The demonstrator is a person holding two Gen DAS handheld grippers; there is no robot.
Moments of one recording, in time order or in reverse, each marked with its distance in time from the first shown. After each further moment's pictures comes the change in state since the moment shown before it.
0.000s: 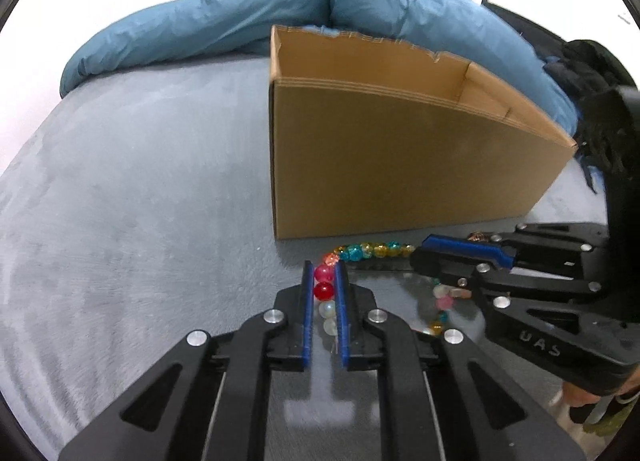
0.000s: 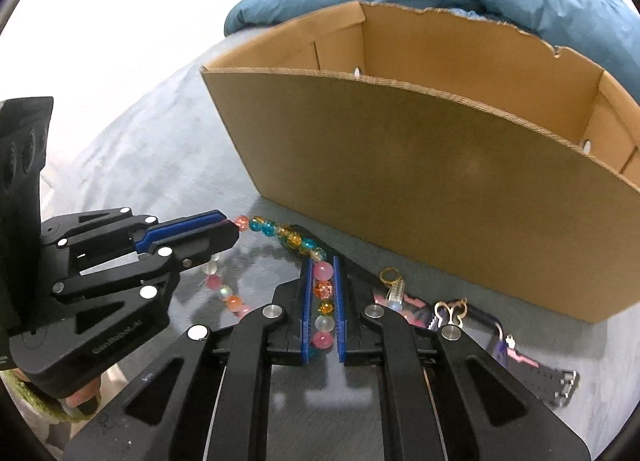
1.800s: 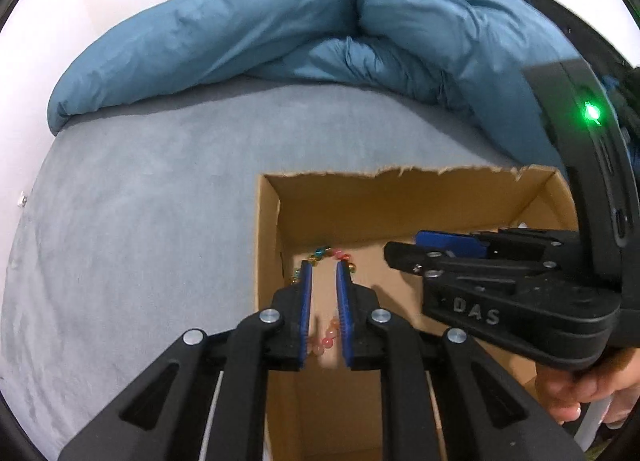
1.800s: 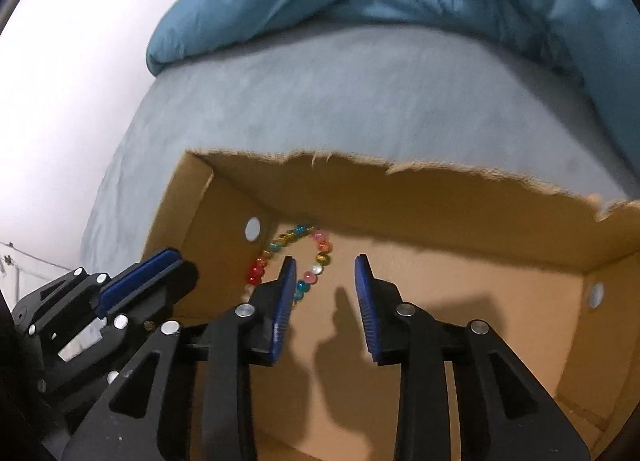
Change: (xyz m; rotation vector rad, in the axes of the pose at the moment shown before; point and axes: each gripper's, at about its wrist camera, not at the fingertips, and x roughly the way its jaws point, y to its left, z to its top) left arm 0.090 0.008 0.214 -0.011 0.148 0.103; right arm 0.063 -0.108 0.183 0.259 0.165 0.065
